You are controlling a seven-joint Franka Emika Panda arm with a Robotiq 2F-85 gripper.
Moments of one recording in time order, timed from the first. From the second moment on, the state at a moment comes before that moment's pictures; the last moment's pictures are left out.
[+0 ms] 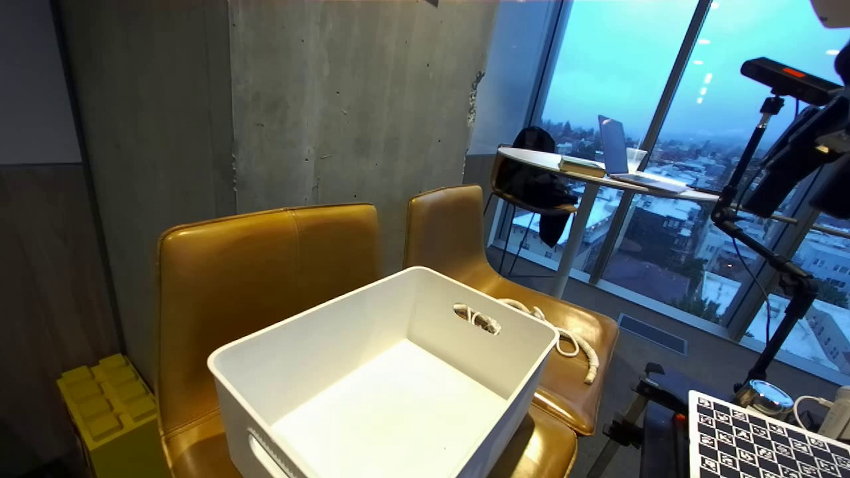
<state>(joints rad) 0.17 -0.79 -0.05 -2.75 0.23 2.20 -0.16</state>
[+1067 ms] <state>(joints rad) 0.06 -0.67 -0.10 -2.76 0.13 2.25 -0.21</state>
